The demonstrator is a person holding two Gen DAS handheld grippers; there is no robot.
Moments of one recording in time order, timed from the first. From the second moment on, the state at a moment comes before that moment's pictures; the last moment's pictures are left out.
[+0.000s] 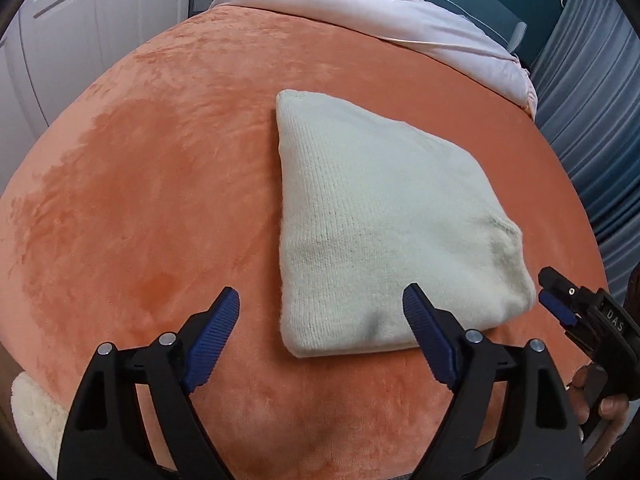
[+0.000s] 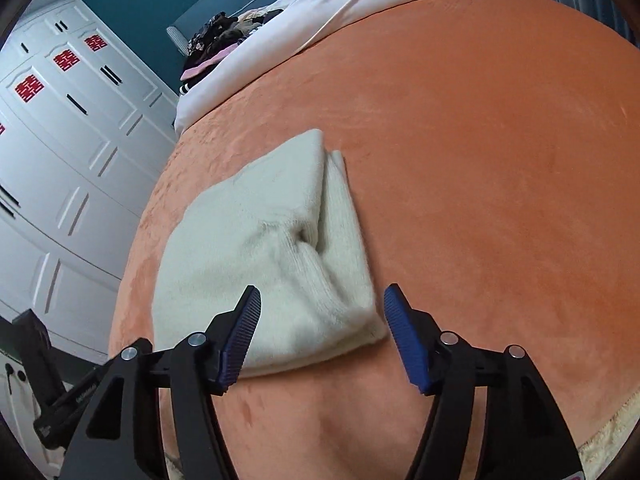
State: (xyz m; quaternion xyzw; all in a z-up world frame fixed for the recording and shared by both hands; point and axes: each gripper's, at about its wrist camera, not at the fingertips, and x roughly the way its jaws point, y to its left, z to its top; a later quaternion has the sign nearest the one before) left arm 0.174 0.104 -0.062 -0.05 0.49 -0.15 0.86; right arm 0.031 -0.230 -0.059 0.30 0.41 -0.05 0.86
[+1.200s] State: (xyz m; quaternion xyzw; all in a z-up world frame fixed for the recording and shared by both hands) left arm 0.192 0.044 -0.055 0.02 0.49 -0.15 0.86; right arm 0.093 -0.224 -0.103 0.20 0.48 -0.08 0.85
